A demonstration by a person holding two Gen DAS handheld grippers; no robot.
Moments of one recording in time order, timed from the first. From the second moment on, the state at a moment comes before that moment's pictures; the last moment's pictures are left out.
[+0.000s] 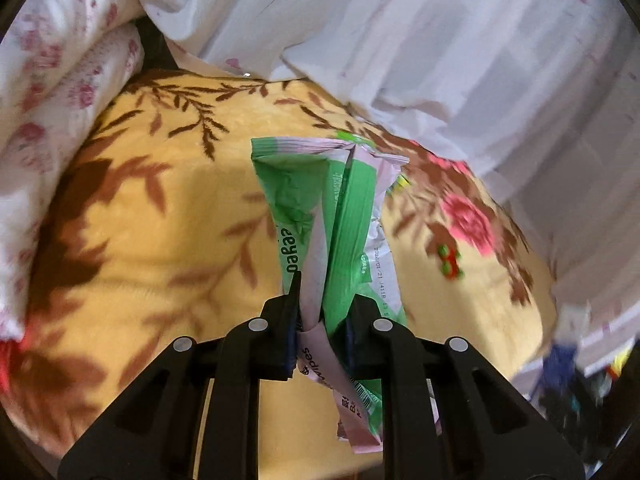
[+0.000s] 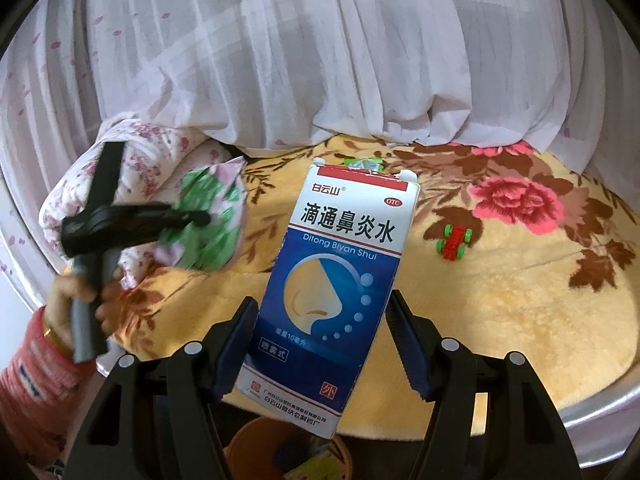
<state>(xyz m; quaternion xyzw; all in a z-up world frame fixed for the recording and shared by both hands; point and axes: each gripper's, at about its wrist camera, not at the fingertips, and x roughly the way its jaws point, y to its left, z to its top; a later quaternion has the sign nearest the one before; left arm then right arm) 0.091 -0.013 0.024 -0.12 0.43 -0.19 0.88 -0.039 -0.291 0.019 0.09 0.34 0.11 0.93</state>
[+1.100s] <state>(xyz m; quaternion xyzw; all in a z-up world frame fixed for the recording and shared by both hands) -0.117 -0.019 -0.126 -0.01 0.58 -0.23 0.78 -0.131 -0.213 -0.101 0.00 0.51 0.20 0.83</state>
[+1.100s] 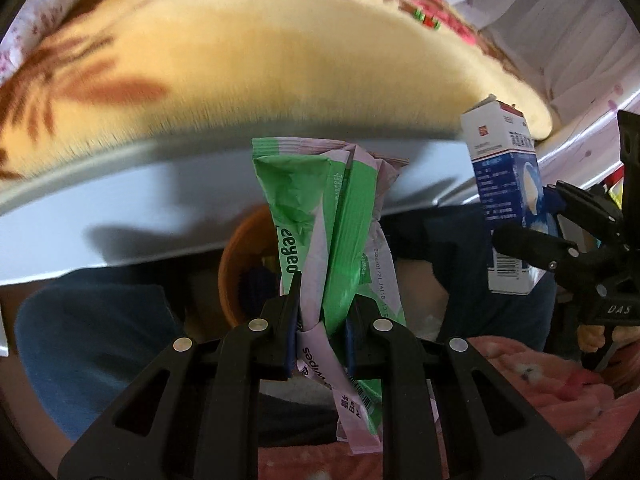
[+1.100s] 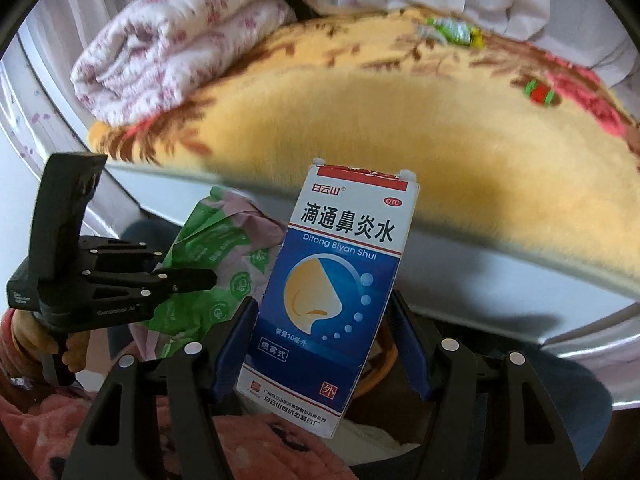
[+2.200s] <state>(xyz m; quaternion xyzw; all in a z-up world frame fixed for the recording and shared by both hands) -0.084 -0.029 -0.196 -0.03 0.66 -0.19 0.73 -0.100 -0.200 -0.184 0.02 0.62 0.20 0.76</state>
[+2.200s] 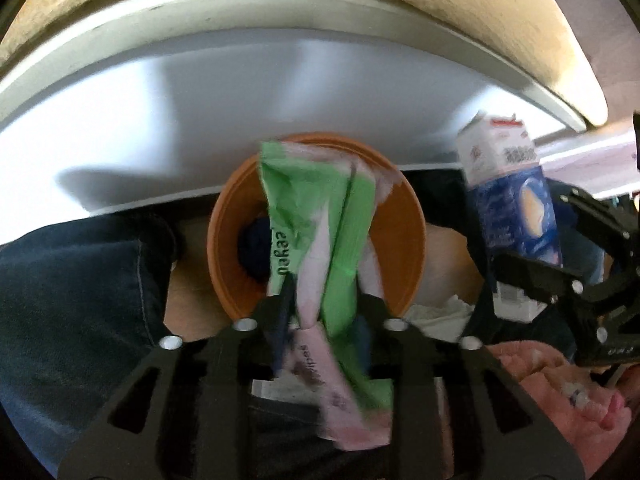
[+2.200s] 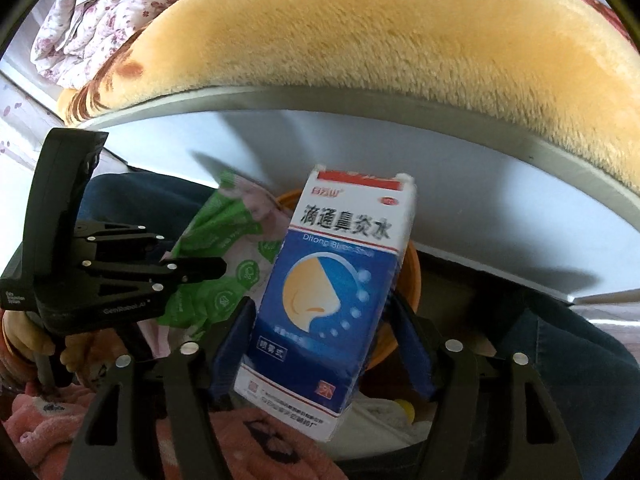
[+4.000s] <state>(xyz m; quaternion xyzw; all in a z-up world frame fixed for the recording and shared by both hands) -0.040 -0.029 -0.030 -0.01 0.45 -0.18 0.88 -0.019 -0.305 -0.033 0.03 0.41 0.07 0.91</state>
